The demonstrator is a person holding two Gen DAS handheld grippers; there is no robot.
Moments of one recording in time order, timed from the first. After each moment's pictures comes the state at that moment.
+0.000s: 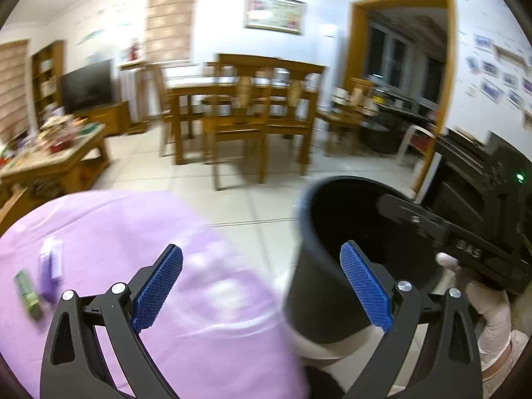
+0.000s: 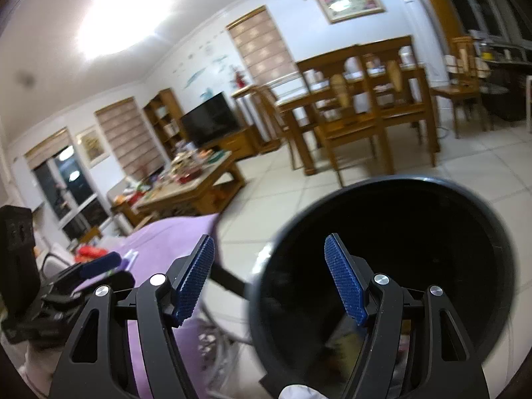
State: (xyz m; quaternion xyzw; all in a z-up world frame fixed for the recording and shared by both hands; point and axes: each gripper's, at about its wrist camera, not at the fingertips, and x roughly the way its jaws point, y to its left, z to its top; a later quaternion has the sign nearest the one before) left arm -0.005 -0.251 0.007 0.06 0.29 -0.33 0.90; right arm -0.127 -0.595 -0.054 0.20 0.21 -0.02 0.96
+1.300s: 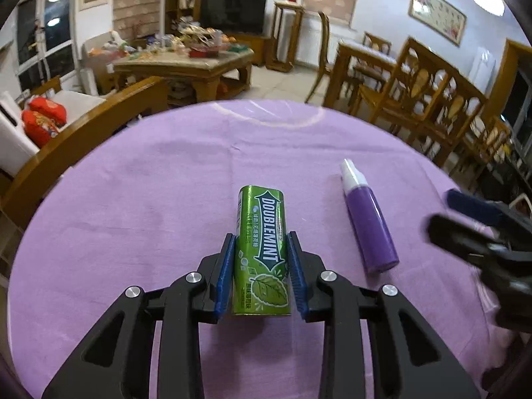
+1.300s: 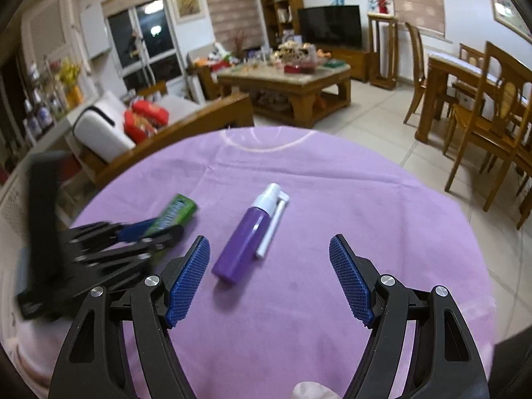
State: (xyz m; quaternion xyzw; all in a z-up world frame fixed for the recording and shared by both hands) left arm 0.118 -0.009 -0.042 -0.03 0.41 -0.06 0.91; right arm 0.141 -0.216 -0.045 -0.01 0.40 0.19 0.90
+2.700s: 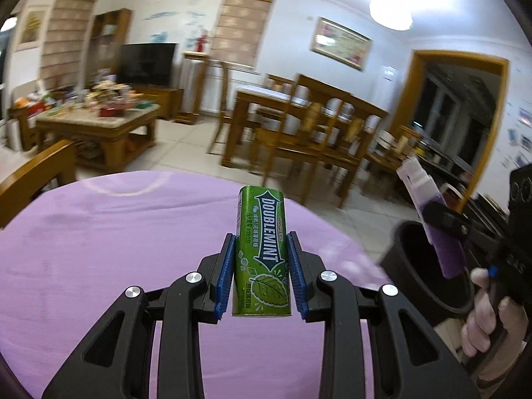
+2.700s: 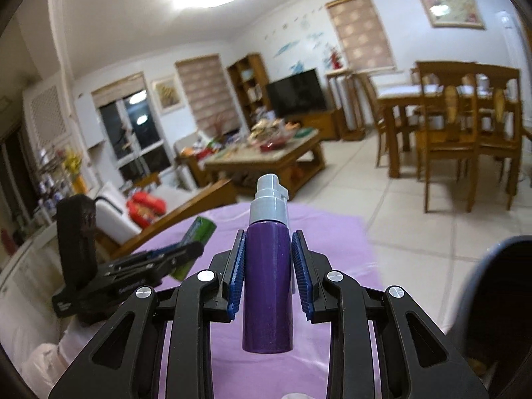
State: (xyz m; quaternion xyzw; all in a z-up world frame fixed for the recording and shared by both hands) left arm 0.060 -0.108 0.014 -0.04 0.29 -0.28 0.91; right arm -0.029 -0.395 0.018 0.12 0.22 0.14 0.96
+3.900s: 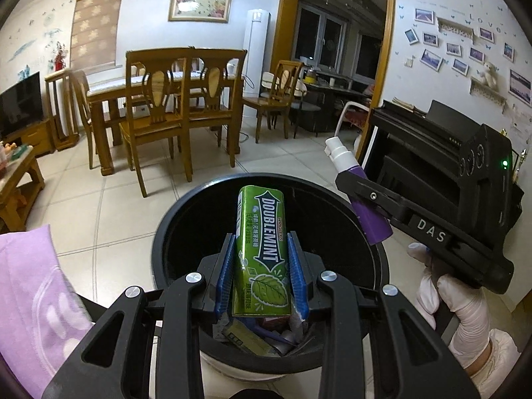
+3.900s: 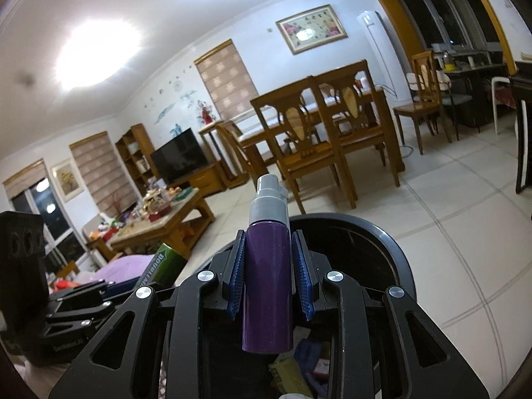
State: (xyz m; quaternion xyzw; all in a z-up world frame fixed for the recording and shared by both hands) left arm -0.038 -0.393 -0.009 0.11 0.29 -0.49 0.82; right arm -0.177 -0.707 -0.064 0.22 0.15 -0.11 0.96
